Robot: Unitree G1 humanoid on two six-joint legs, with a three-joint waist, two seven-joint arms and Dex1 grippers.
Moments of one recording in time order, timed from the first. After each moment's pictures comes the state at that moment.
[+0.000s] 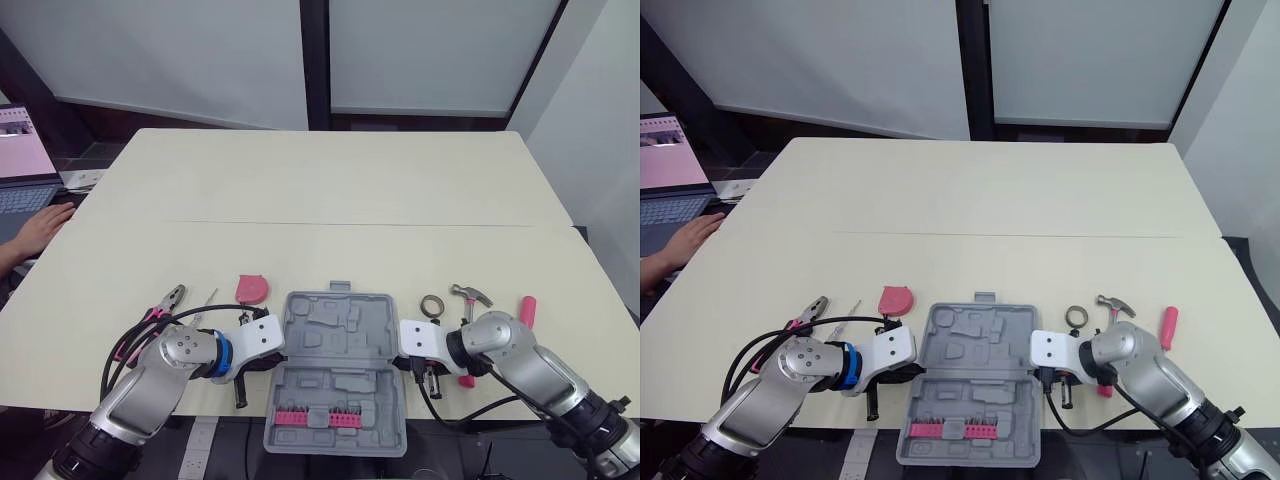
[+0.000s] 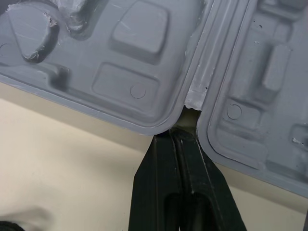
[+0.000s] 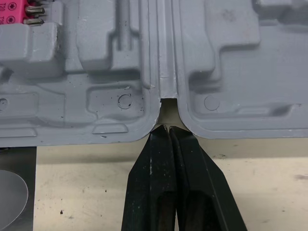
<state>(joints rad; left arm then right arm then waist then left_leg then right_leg) -0.09 0.79 -0.27 -0.31 0.05 0.56 -1.03 -0.28 -0.70 0.48 -0.28 -0.13 0.53 1.13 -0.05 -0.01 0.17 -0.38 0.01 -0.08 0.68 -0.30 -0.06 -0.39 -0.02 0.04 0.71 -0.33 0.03</state>
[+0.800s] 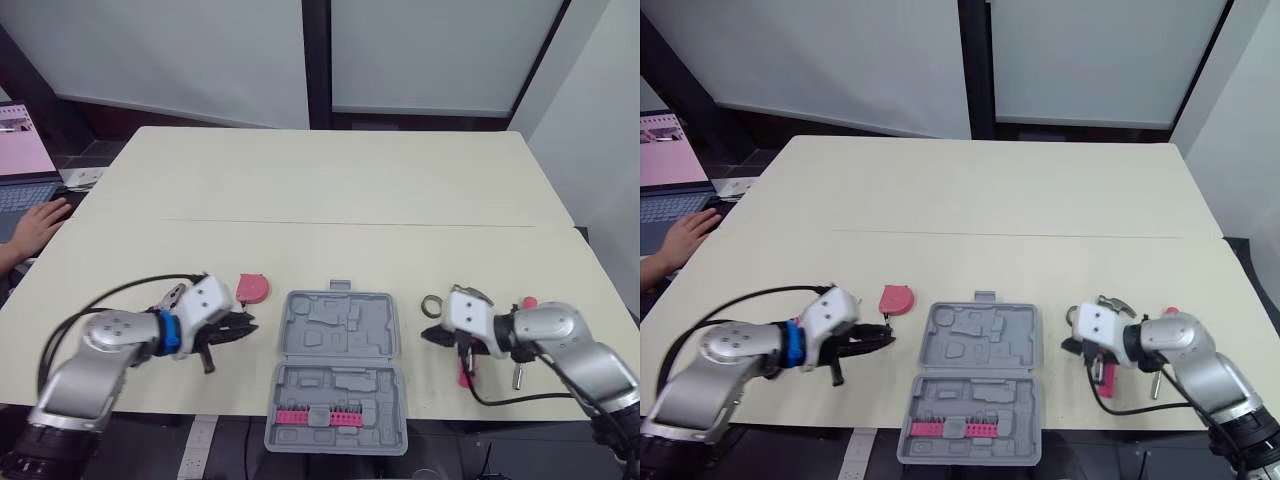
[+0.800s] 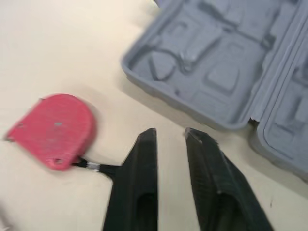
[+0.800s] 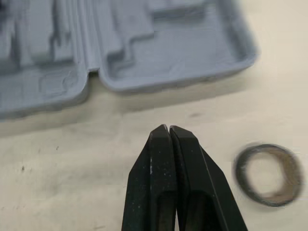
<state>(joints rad) -0.05 0.85 0.18 -0.12 -0.31 0.40 -1.13 -0.17 -0.81 0.07 -0.24 0.17 0.36 1.12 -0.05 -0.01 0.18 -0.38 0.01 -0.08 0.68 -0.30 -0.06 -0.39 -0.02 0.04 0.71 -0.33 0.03</state>
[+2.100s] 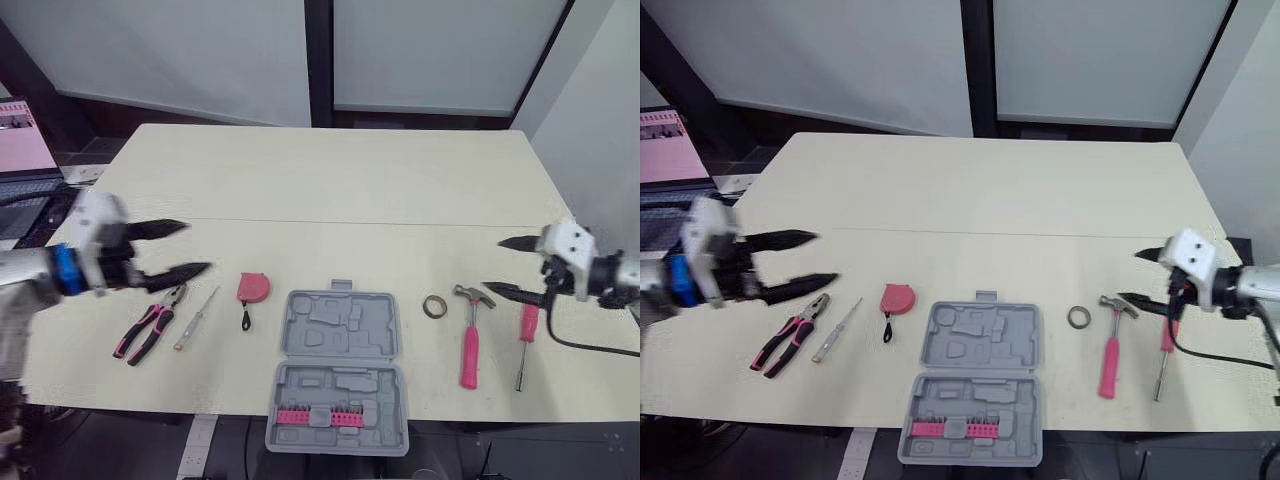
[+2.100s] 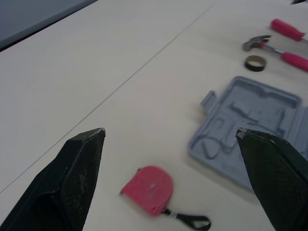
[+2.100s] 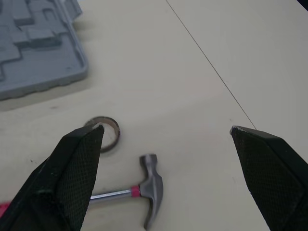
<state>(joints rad) -0.26 0.97 0.25 -0.21 -0.59 0.48 -1.19 -0.29 -0.97 -0.05 -0.02 0.24 0.24 1.13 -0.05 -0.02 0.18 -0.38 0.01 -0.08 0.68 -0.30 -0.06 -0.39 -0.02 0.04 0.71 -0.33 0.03</state>
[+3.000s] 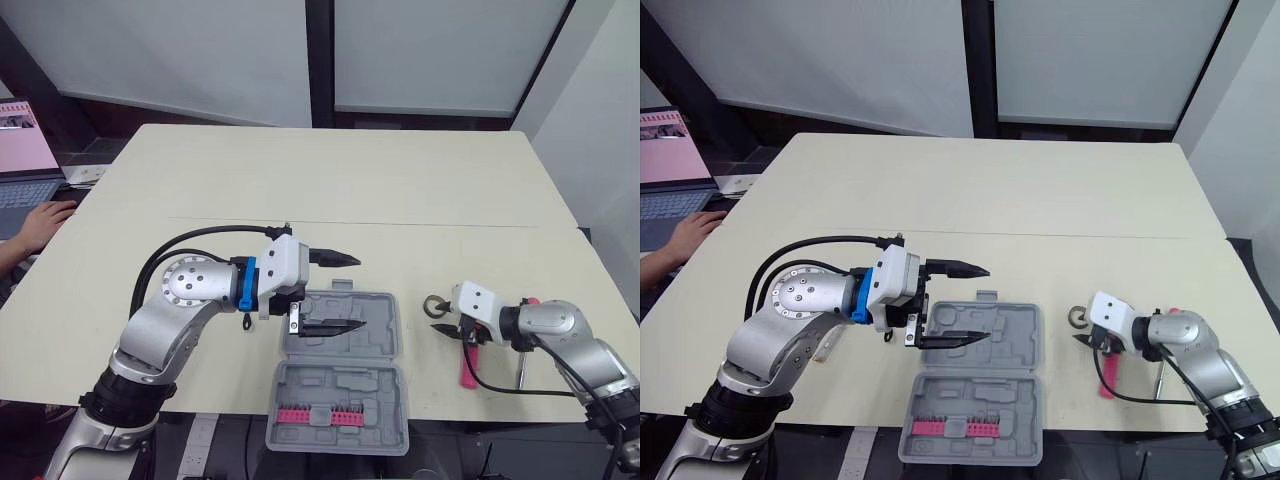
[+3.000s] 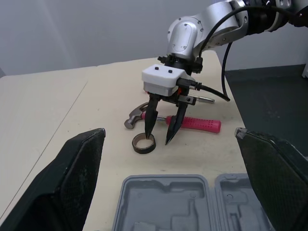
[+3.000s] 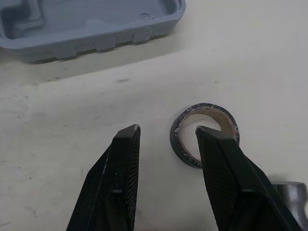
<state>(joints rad) -0.40 0.64 -0.16 -0.39 -0.45 0.36 -1.10 -0.22 -0.76 0.20 0.02 0.00 0.20 0.96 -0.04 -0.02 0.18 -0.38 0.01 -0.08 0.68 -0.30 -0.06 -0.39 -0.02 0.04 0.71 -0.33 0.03</state>
